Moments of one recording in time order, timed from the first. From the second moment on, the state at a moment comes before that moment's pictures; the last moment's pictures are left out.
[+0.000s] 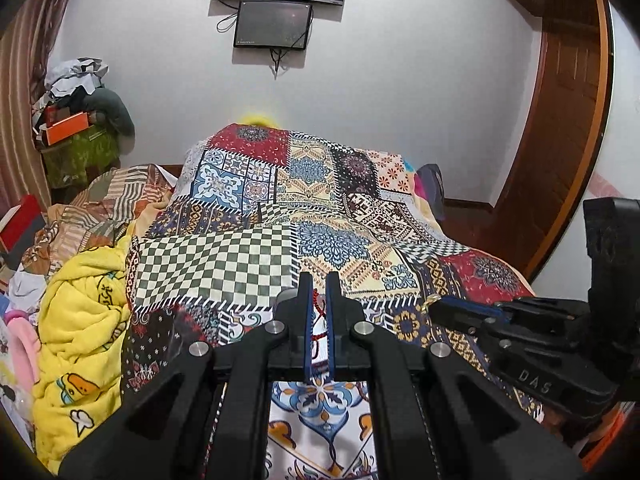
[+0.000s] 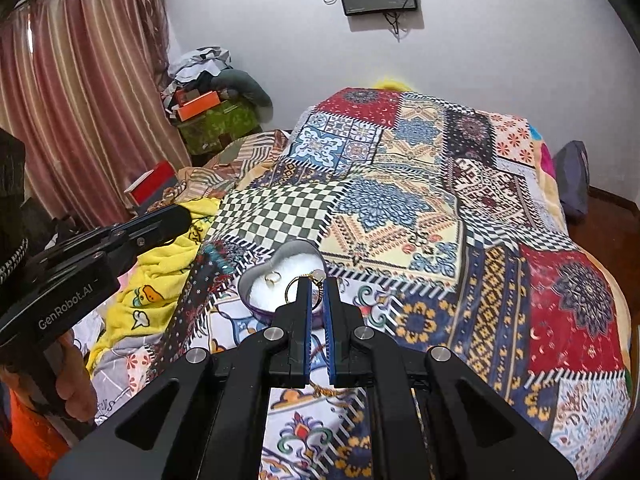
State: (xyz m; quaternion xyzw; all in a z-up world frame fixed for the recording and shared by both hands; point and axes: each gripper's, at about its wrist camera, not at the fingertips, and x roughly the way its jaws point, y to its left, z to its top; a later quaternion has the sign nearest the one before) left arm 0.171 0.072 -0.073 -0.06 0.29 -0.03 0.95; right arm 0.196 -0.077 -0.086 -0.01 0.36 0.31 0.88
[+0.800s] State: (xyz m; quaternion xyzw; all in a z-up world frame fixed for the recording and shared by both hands) left arm 0.227 0.095 -0.137 -0.09 0.36 -0.03 0.93; right arm 0.233 -0.031 -0.134 -0.04 0.41 0.33 0.85
